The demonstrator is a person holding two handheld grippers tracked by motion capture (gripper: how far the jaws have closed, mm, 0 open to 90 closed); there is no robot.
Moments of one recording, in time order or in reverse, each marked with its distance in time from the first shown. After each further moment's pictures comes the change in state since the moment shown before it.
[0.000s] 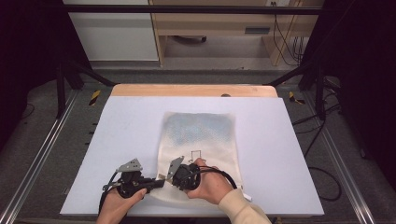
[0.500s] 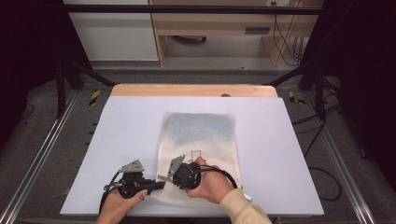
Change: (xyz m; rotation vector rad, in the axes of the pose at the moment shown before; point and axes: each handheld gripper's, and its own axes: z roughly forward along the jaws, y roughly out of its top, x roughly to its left) left arm 0.001 -0.002 0.005 0.040 0.000 0.004; right arm -0.001 0.001 -0.004 -0.012 -0.008 -0.003
